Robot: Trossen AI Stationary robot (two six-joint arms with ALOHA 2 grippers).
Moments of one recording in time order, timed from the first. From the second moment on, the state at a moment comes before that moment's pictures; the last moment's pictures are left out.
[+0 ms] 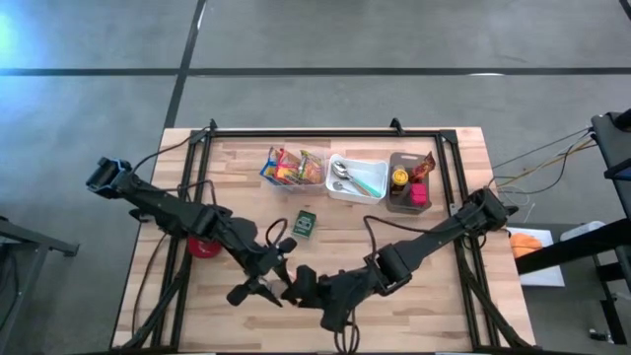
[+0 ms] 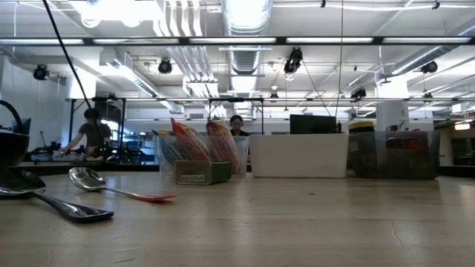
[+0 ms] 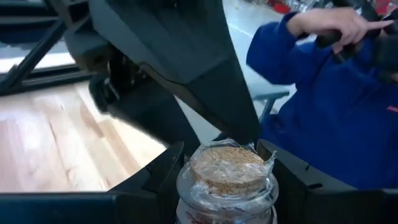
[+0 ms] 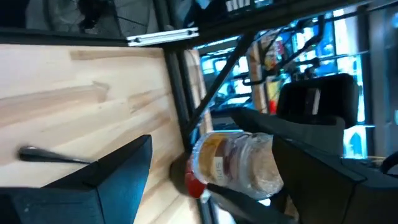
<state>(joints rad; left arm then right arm) -0.40 1.36 1.05 -0.05 0.38 -0.08 0.51 1.93 1.78 -0.29 0.26 -1.10</state>
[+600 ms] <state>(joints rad) -0.51 1.33 1.04 -0.34 -0.62 0.00 0.60 1.88 1.77 -0.06 0.80 -0.13</state>
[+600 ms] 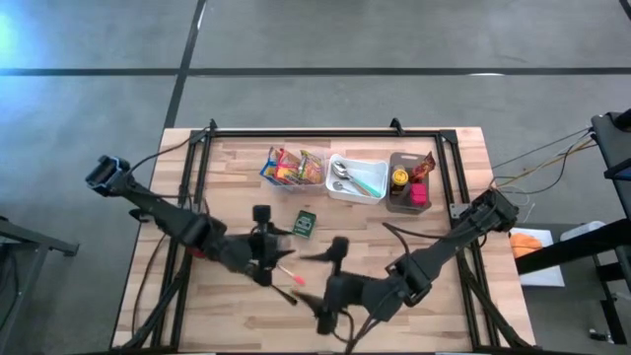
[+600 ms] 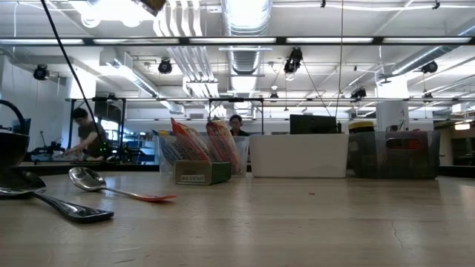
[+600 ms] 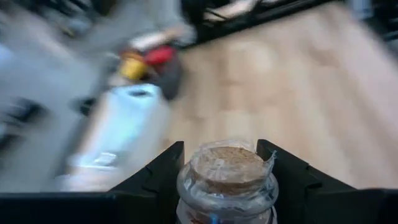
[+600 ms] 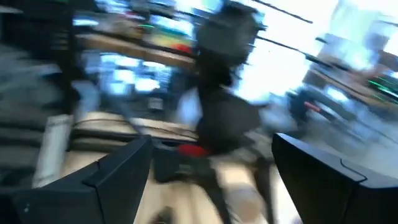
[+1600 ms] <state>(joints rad) -0.57 1.33 1.06 -0.21 -0.93 0.37 0.37 1.87 1.83 -0.35 0.72 0.79</state>
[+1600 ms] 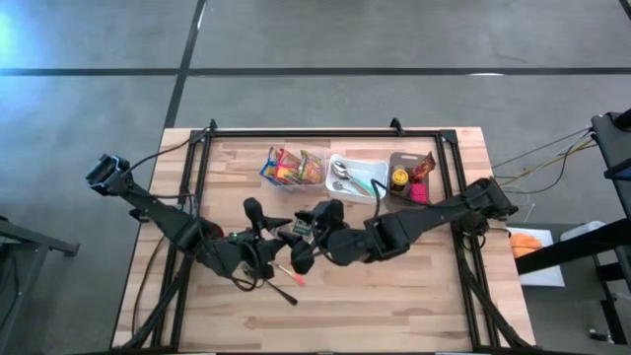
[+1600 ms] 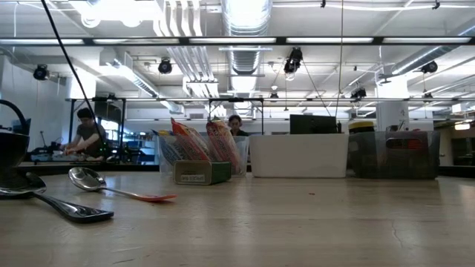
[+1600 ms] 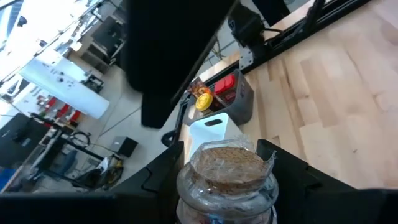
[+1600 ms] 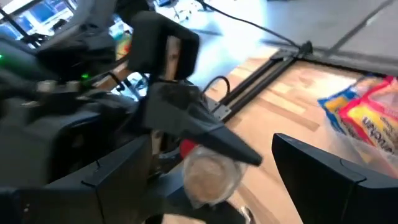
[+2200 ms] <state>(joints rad) -0.54 1.33 1.06 -0.20 -0.86 0.44 0.35 1.88 1.82 -0.36 0.62 0.87</state>
